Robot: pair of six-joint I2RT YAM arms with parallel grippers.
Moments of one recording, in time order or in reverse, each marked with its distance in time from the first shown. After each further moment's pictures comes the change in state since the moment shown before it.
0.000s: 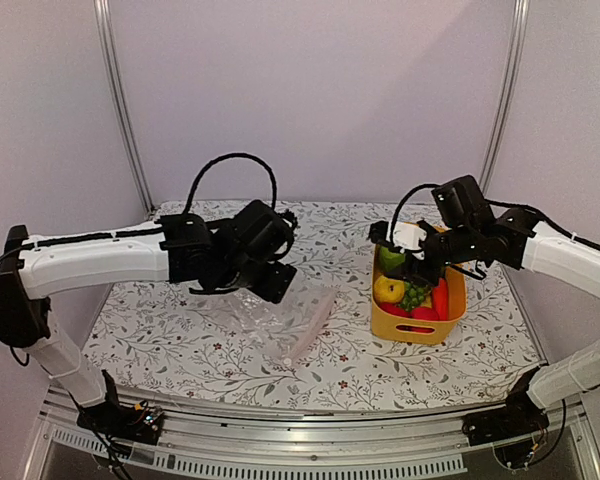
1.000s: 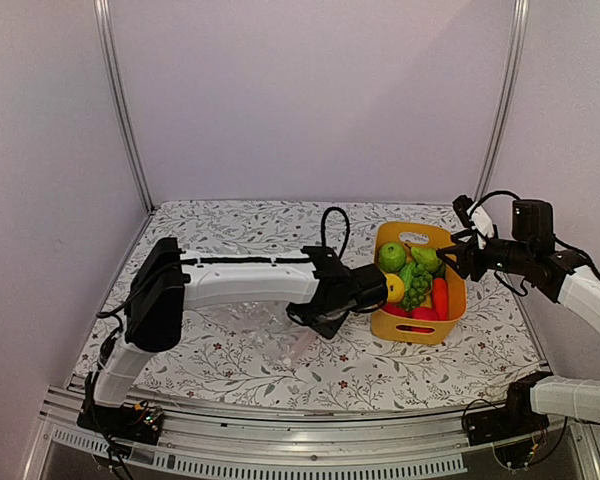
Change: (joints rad) left arm -0.121 0.744 0.664 -0.478 -0.074 -0.295; right arm -0.485 -0.334 -0.359 0.296 -0.241 0.385
